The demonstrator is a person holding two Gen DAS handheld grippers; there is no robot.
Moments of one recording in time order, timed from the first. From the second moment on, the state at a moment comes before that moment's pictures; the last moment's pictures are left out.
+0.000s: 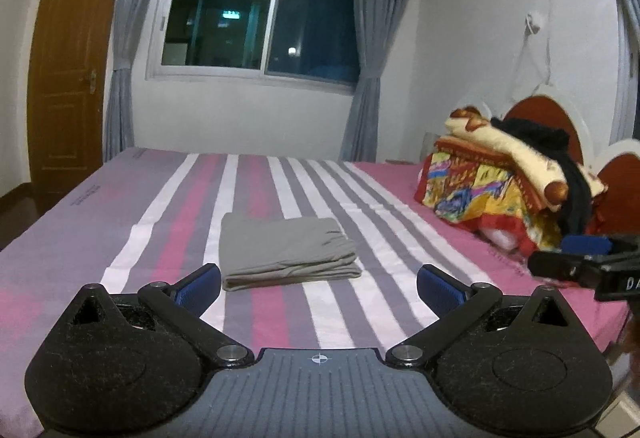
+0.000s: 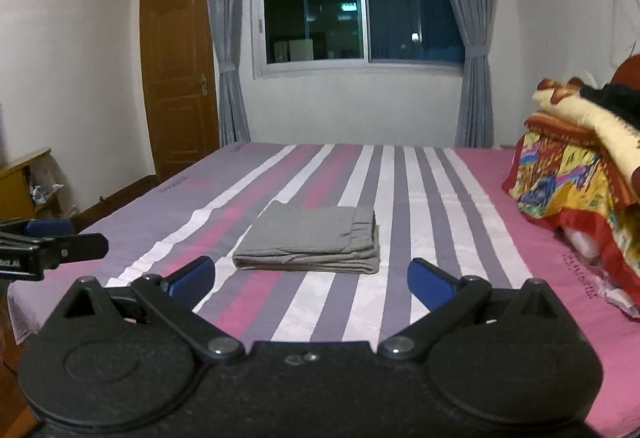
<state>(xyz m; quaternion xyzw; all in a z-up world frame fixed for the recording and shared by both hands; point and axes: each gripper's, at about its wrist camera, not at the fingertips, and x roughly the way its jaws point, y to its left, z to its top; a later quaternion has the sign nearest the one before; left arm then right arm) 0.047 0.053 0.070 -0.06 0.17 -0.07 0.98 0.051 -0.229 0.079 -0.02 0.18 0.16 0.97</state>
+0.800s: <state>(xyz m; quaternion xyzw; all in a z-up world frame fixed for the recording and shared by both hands) -0.025 0.035 0.081 -0.06 0.13 -0.07 0.99 -0.002 -0.229 0.091 -0.03 0.16 0.16 0.97</state>
